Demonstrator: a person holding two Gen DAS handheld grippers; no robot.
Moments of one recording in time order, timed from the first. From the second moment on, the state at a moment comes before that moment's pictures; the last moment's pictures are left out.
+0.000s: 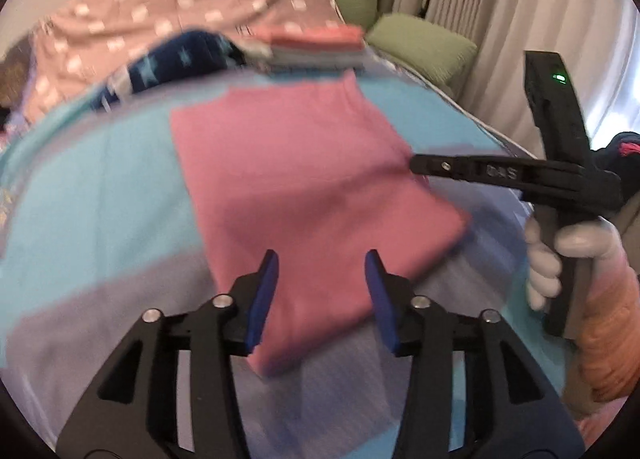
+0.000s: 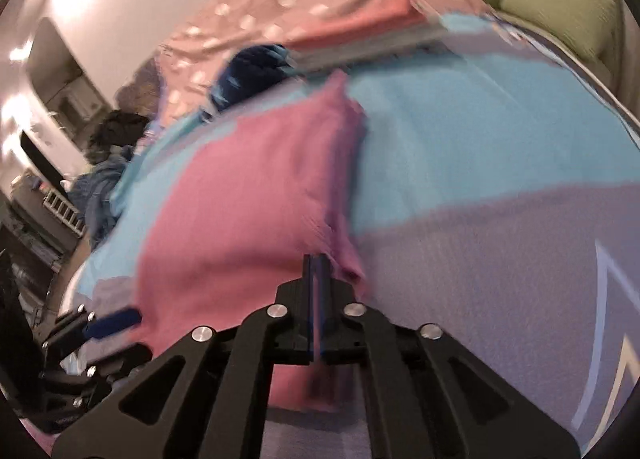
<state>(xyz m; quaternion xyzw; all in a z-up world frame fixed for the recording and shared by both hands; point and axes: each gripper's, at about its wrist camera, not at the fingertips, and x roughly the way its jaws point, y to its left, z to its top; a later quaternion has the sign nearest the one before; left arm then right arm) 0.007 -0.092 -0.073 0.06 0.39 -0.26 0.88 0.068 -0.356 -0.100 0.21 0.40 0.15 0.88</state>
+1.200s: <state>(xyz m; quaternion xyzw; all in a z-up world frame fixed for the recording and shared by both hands) 0.174 -0.064 -0.119 -0.01 0.43 -0.15 0.89 0.189 -0.402 -0.146 0.23 0.42 0.20 0.86</state>
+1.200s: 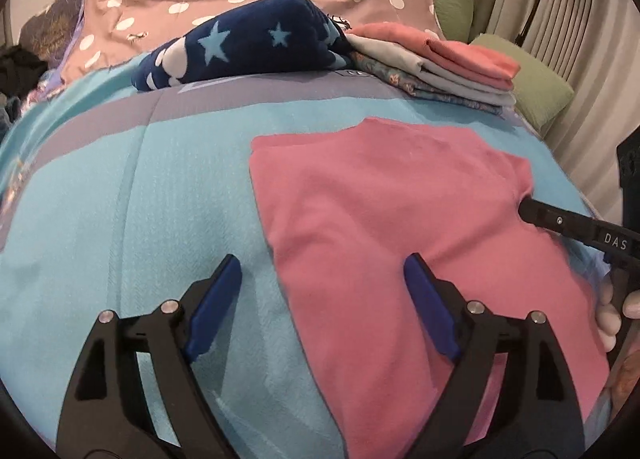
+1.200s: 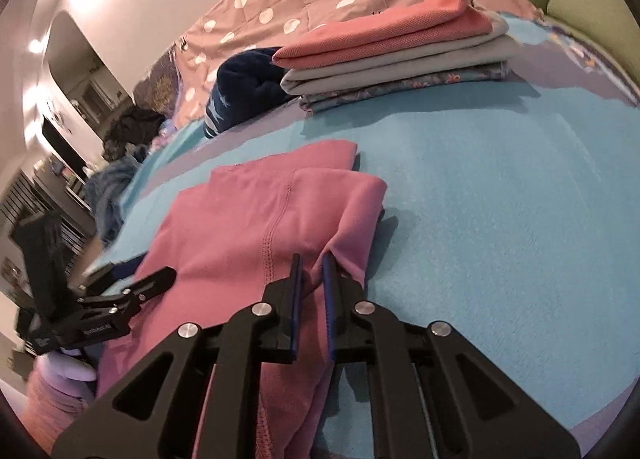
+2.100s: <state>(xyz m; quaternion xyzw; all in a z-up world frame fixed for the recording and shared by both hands) 0.180 -0.059 -0.122 -0.05 0.44 -0.26 0.86 0.213 -0.380 -0.148 0.24 0.45 0.31 0.80</state>
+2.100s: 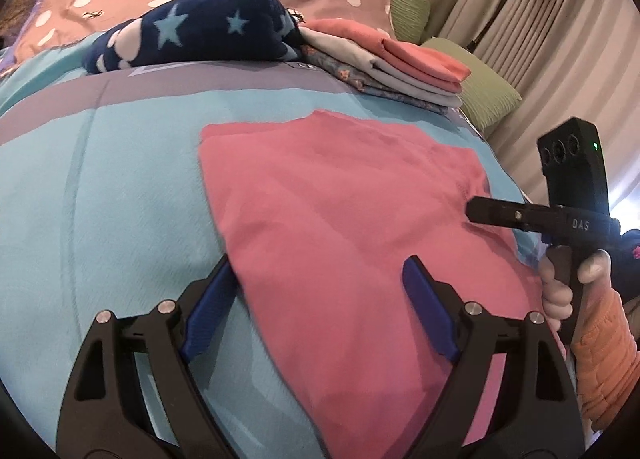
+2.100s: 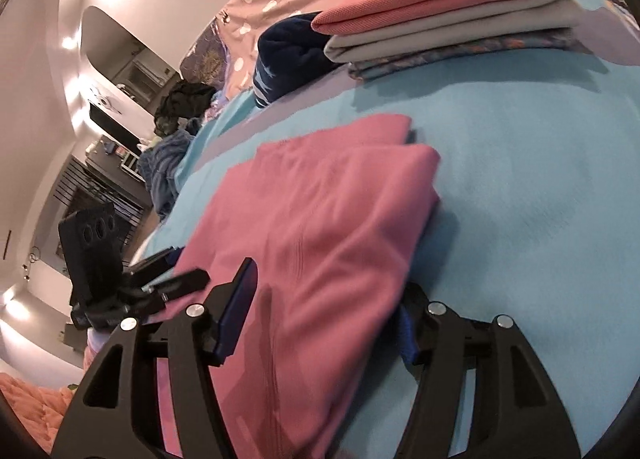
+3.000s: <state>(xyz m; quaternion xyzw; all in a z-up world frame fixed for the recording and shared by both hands) 0.197 -0.061 -0.125 -0.09 0.42 -0.26 0.86 0.221 -0.370 -0.150 0.23 0.43 0.29 0.82</state>
